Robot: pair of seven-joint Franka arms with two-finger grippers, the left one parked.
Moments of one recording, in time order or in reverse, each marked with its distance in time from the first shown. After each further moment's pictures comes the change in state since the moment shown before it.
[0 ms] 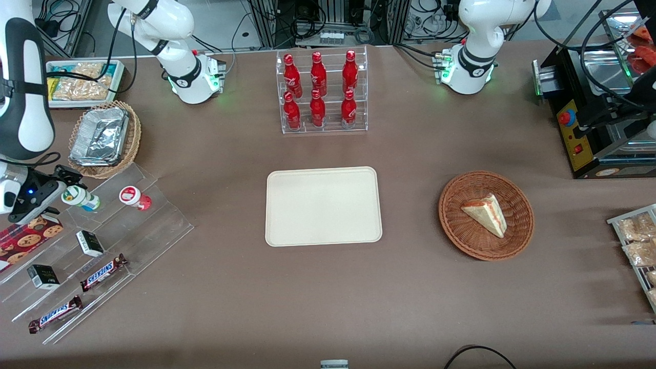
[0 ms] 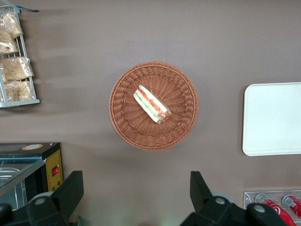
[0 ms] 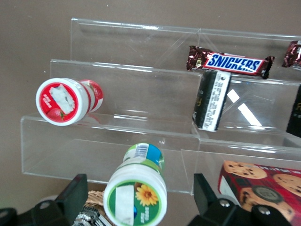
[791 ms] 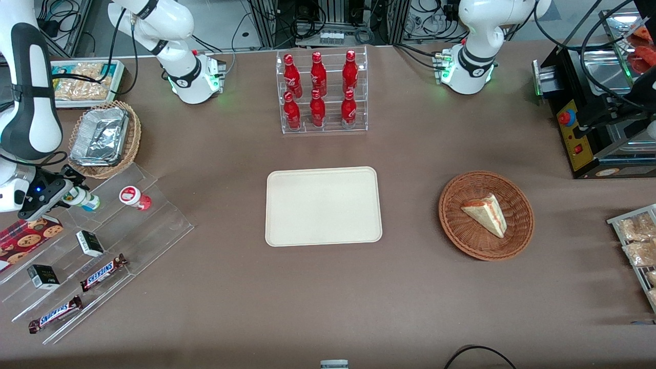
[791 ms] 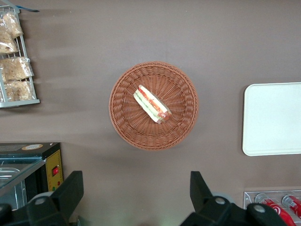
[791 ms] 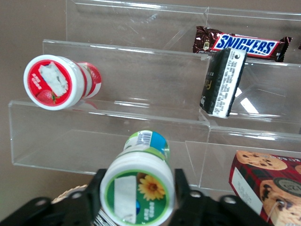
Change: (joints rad) arm -0.019 -0.004 0.002 -0.043 -0.028 0.029 -0.006
